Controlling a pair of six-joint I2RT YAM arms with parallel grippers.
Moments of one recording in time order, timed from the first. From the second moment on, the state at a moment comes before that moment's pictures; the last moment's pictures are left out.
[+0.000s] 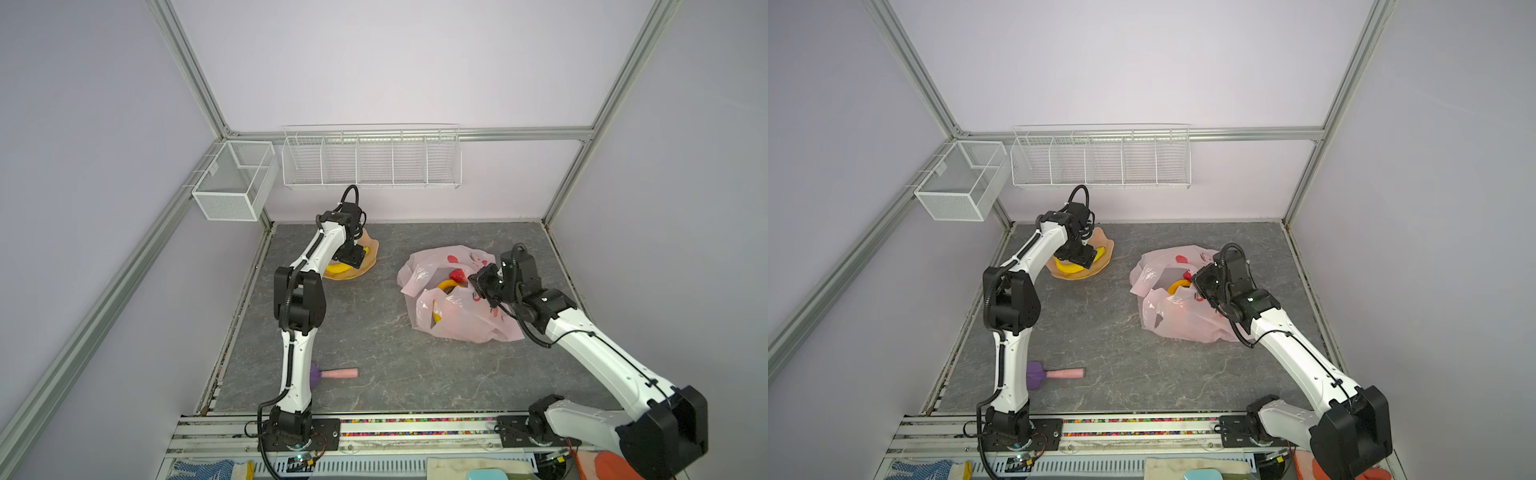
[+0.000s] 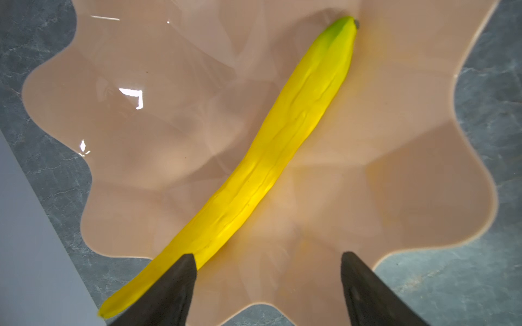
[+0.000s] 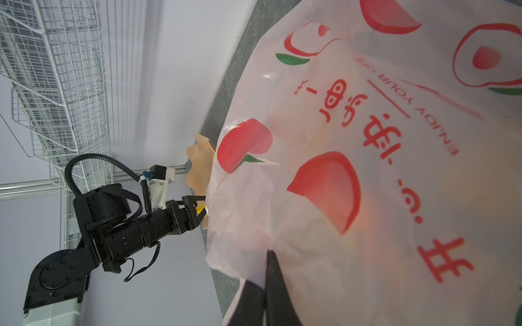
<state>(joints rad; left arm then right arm) -0.30 2.30 2.16 -1.17 -0.18 0.12 0.42 1.18 0.96 -0.41 -0.09 1.24</state>
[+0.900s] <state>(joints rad) -0.24 2.46 2.30 -1.24 -0.08 0.11 0.42 1.18 0.96 -0.42 -0.08 1.24</state>
